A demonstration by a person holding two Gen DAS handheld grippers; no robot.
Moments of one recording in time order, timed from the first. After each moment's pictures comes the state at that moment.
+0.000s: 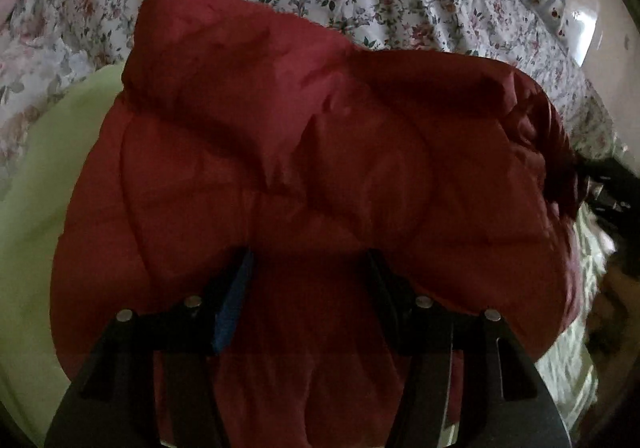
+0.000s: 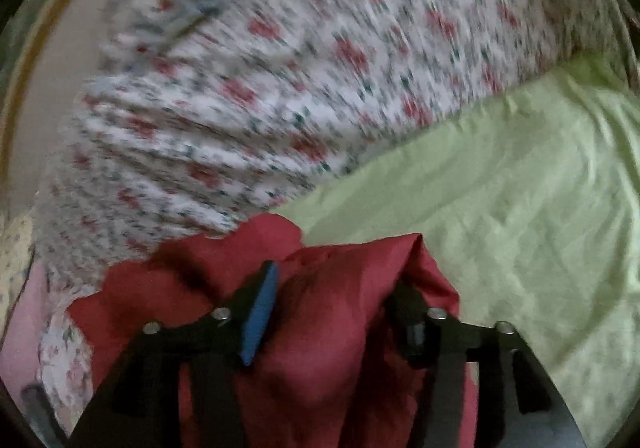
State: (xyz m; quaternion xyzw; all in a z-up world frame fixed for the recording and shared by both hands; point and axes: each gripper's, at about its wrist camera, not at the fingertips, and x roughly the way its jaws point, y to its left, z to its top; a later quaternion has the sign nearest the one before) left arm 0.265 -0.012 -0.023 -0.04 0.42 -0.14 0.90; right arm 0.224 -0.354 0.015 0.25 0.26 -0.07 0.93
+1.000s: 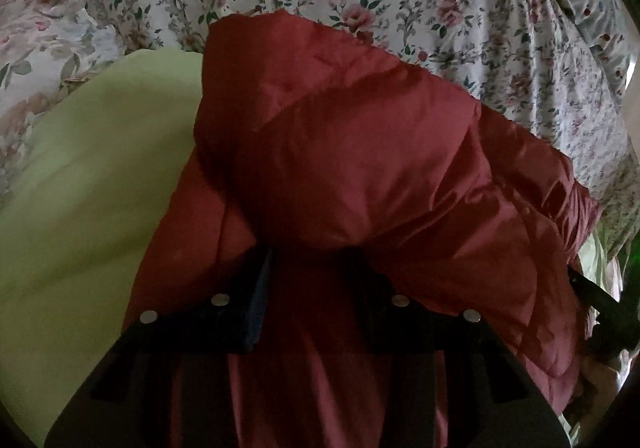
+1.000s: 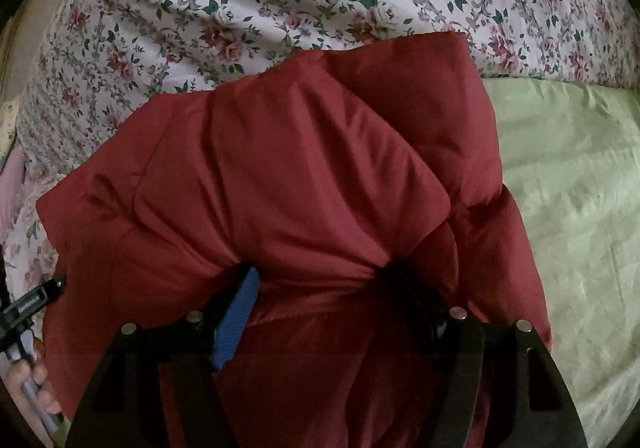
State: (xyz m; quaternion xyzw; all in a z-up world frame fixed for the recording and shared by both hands) left arm 0.340 0.042 -0.032 -0.09 0.44 -0.09 0.89; right arm 0.296 -0.309 -0.040 0.14 0.40 -0.01 0.90
